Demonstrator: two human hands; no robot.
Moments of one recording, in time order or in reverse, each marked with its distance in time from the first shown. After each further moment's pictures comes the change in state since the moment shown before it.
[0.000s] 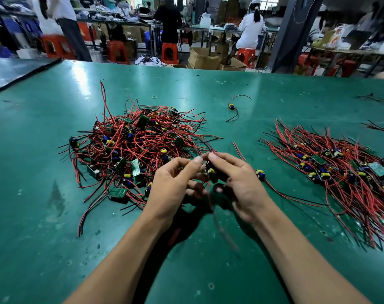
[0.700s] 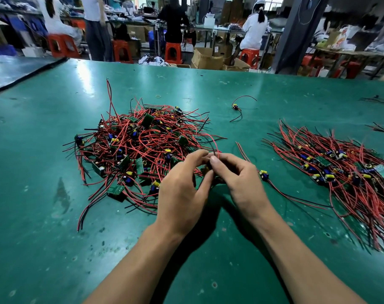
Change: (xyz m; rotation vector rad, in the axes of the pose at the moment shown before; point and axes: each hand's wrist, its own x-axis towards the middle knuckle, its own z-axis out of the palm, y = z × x) left_hand -0.009 -0.016 0.003 0.824 0.183 0.811; right_hand 0.005 0.012 0.002 -0.278 0.036 -0.316
